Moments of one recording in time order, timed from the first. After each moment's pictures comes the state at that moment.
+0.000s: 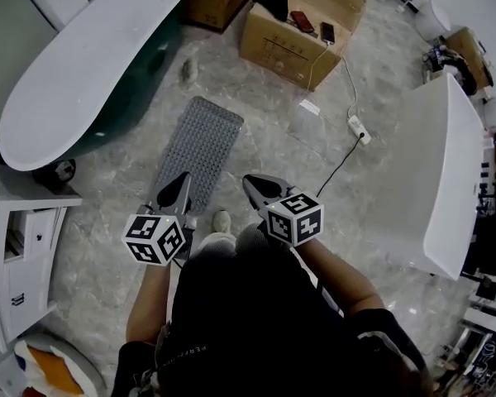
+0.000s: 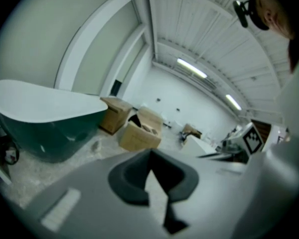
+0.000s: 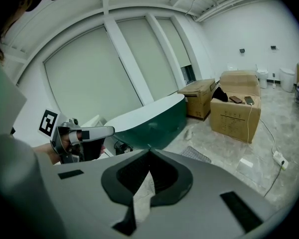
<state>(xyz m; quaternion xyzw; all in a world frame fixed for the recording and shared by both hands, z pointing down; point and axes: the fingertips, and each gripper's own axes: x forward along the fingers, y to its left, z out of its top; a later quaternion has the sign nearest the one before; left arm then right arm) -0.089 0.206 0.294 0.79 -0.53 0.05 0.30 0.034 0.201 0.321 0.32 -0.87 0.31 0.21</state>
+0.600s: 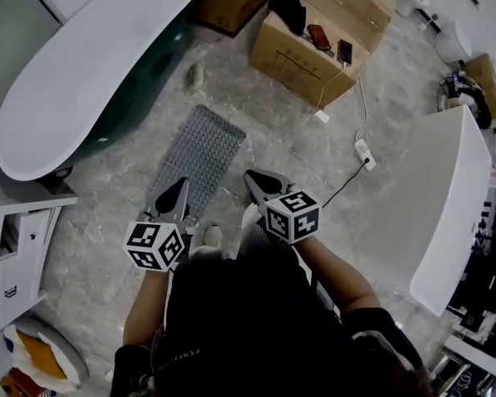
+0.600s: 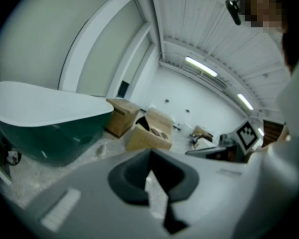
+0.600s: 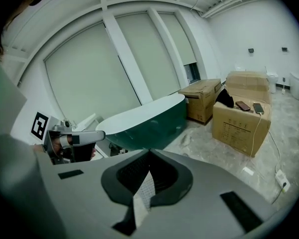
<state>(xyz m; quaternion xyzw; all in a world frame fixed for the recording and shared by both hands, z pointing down) -0.083 0.109 0.320 0.76 -0.57 0.05 0.30 0.045 0.069 0.347 0.29 -0.88 0.29 0.23</state>
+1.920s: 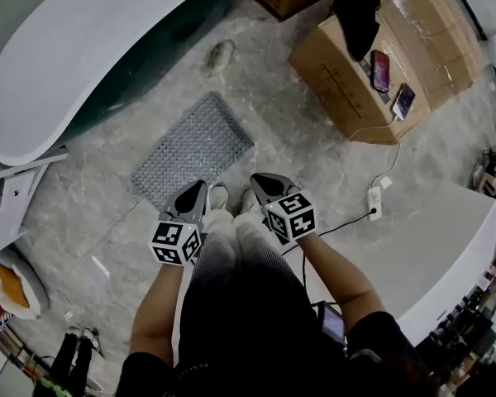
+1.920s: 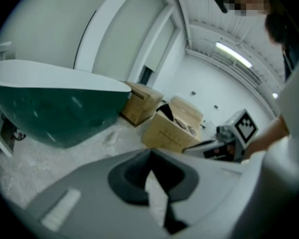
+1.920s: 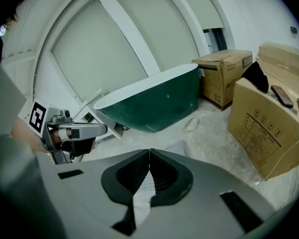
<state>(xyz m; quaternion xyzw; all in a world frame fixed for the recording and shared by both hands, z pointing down) -0.037 -0.061 0.491 0.65 -0.65 0.08 0.37 0.062 -0.124 0.525 0.11 -0.88 0.30 0.35</state>
